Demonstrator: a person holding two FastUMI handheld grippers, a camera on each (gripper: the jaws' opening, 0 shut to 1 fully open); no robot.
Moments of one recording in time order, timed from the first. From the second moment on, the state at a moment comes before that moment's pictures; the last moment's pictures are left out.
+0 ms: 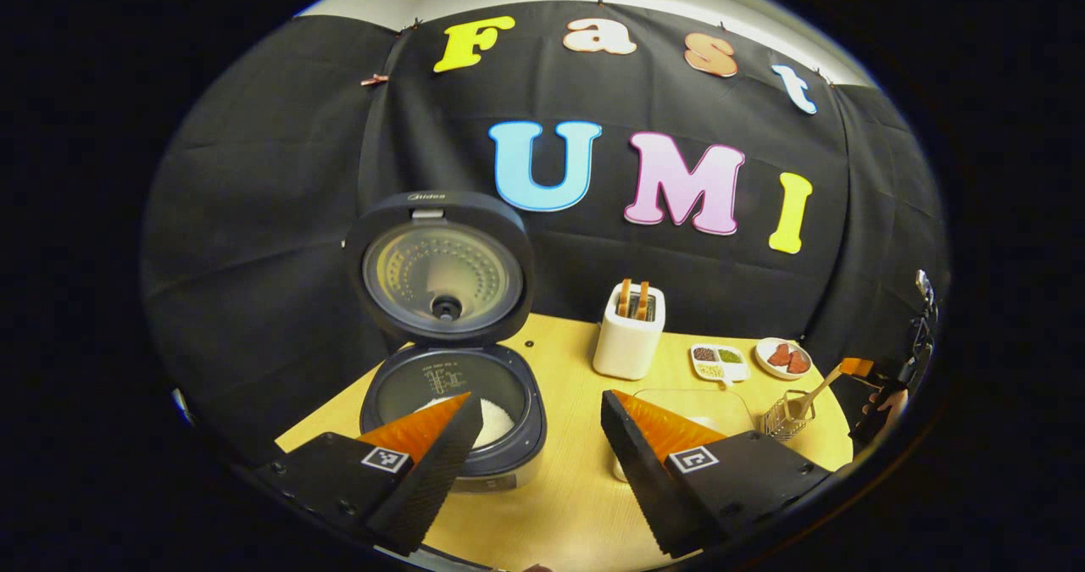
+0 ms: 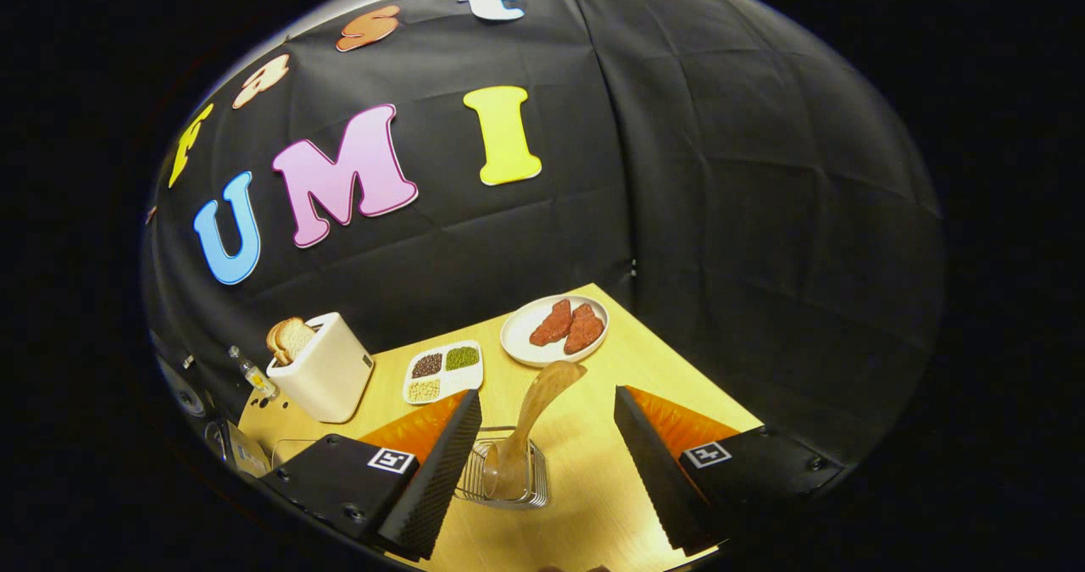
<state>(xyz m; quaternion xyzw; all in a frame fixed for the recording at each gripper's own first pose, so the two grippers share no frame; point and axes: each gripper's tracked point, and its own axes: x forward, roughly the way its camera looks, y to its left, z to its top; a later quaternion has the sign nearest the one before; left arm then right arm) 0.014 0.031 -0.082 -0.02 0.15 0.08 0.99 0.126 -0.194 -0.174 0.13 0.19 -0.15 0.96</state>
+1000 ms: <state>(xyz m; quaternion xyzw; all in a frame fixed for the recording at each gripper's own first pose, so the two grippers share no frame) -0.004 -0.030 -0.143 -0.10 0.22 0.12 0.96 0.192 -0.182 -0.239 0.28 0.25 -0.11 0.92</state>
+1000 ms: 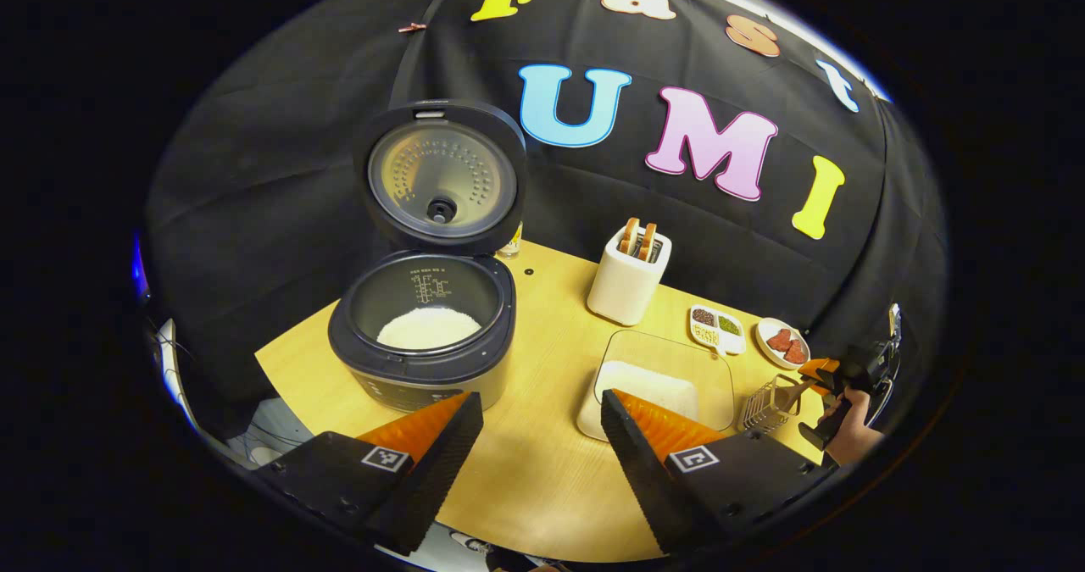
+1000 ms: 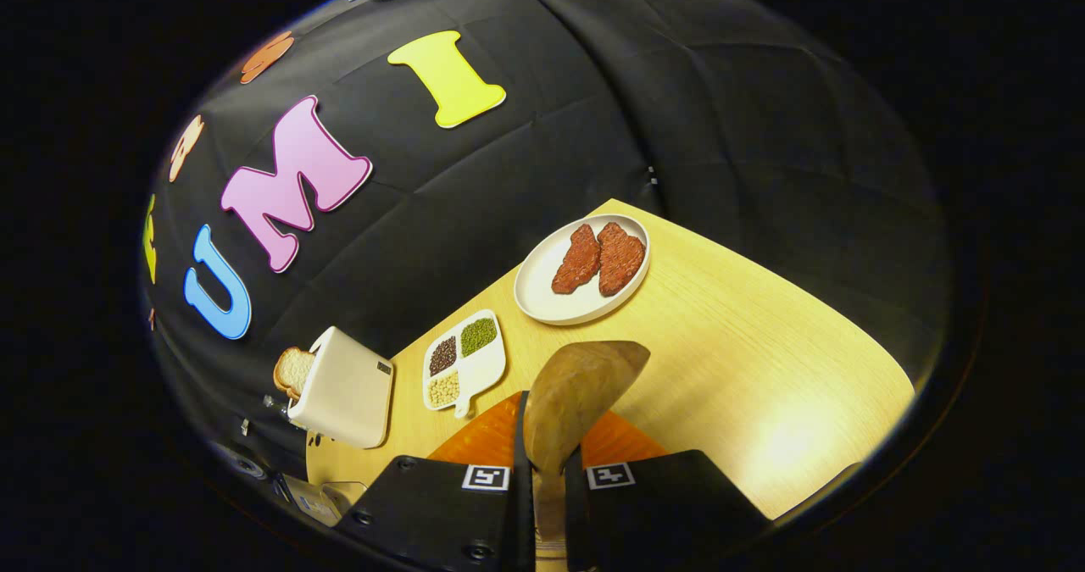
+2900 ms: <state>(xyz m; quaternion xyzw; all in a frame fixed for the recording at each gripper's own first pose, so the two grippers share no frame) -0.043 0.108 -0.233 -0.10 0.24 0.06 0.96 0.167 0.105 -0.242 0.16 0.22 0.03 0.96</state>
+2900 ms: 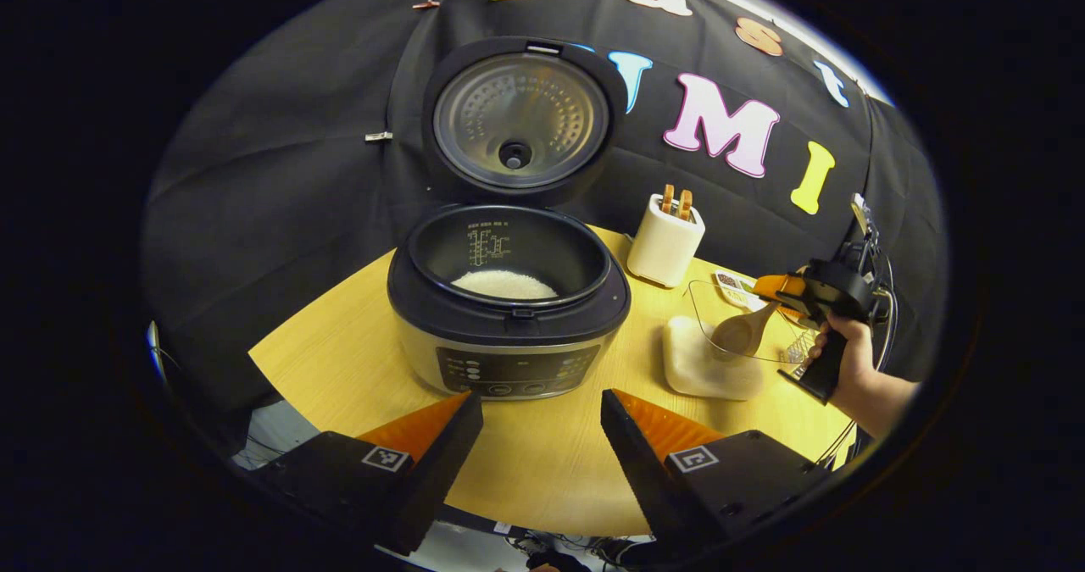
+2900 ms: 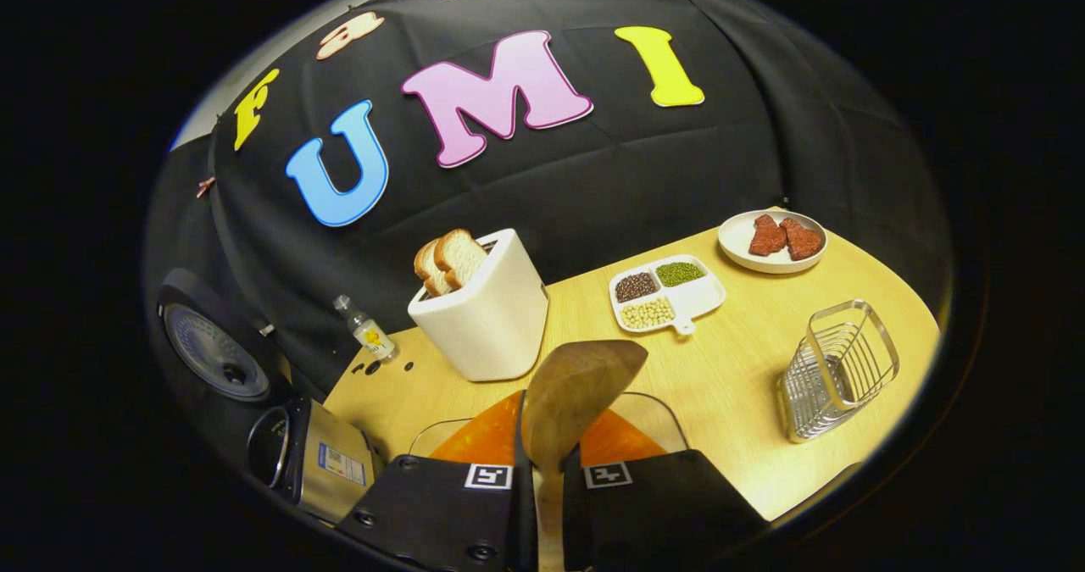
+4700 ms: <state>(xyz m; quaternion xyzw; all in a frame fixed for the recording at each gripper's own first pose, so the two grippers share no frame) -0.049 0.146 -0.178 -0.09 0.19 0.03 0.98 0.130 0.081 -0.181 0.43 0.26 -0.07 0.86</state>
